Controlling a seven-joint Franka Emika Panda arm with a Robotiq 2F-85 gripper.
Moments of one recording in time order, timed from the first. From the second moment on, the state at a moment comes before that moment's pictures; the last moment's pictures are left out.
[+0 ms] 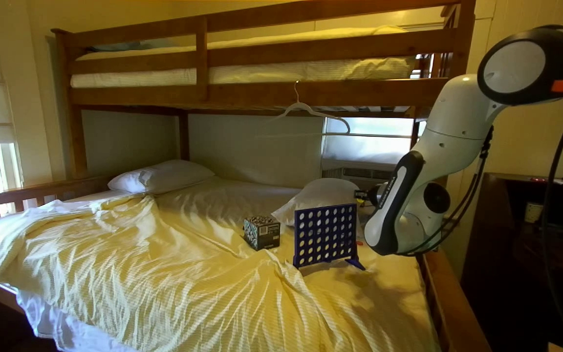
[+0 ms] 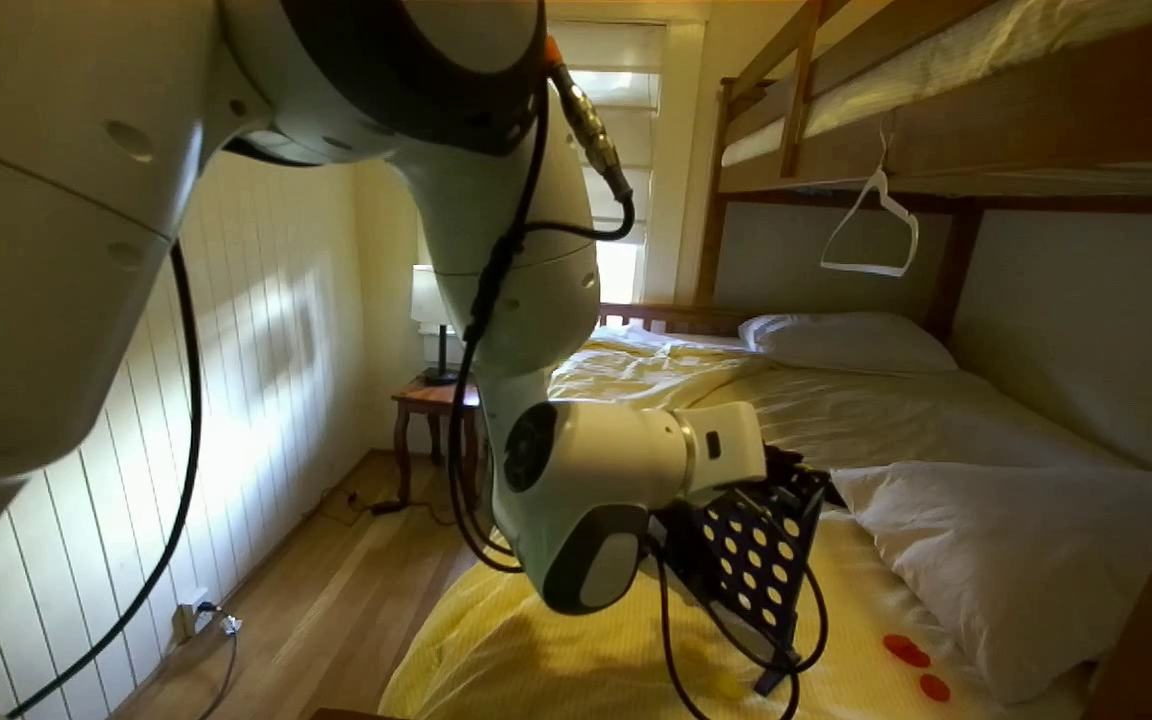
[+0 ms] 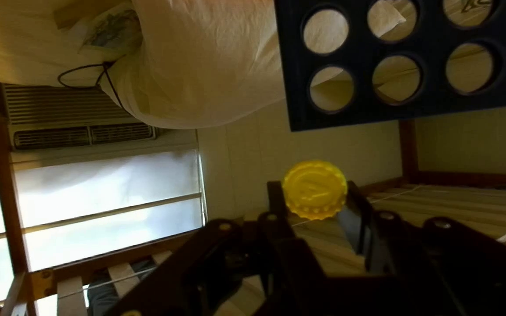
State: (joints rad) arm 0.00 0.48 -0.22 -2.42 0.38 4.21 0.12
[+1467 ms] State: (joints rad) arm 0.02 0.57 -0.25 -2.30 0.39 4.21 0.08
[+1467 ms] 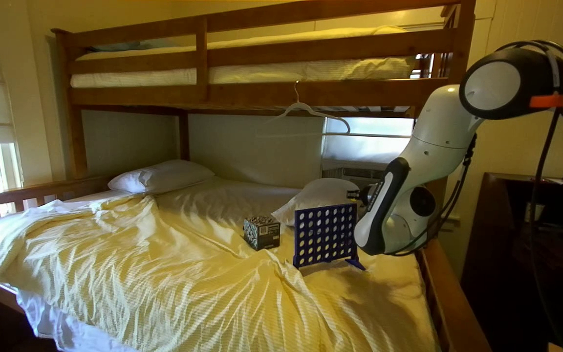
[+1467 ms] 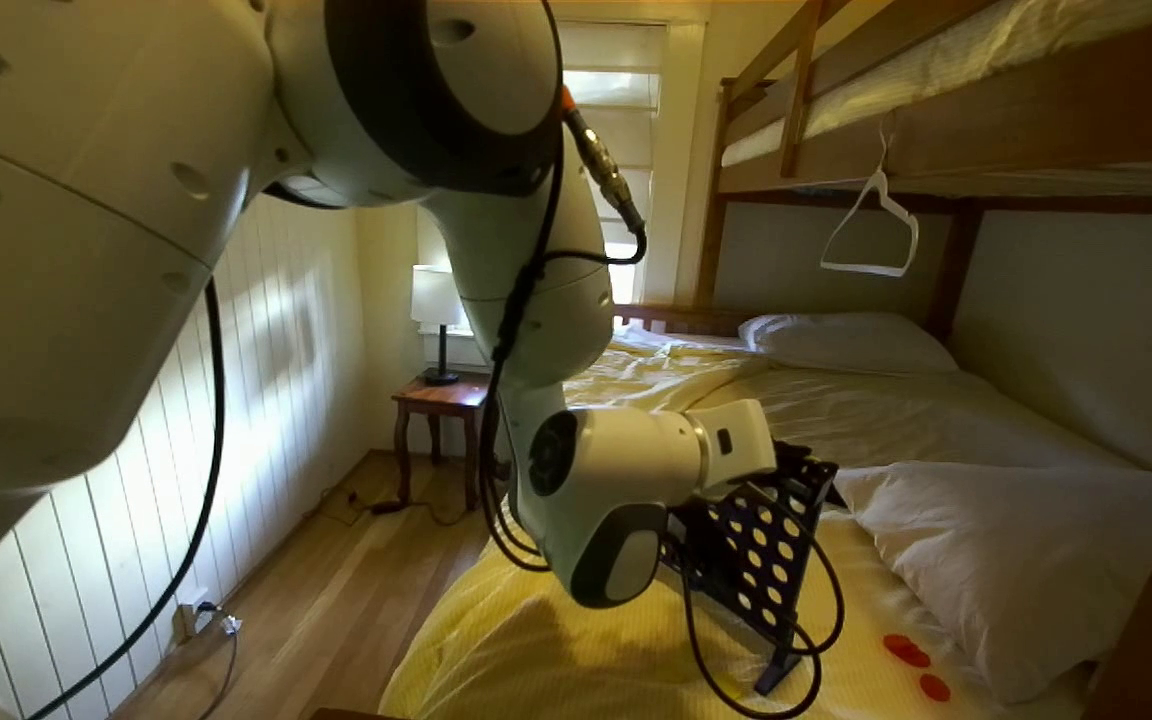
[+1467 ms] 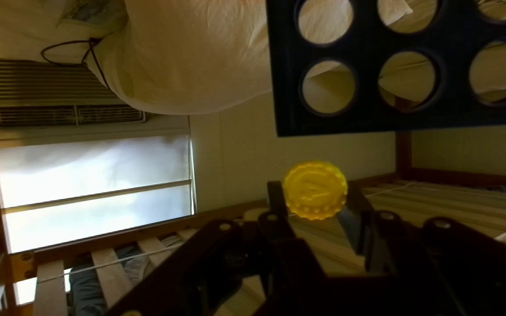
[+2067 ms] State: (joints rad) arm -0.03 0.57 -0.20 -2.30 0.39 4.21 0.07
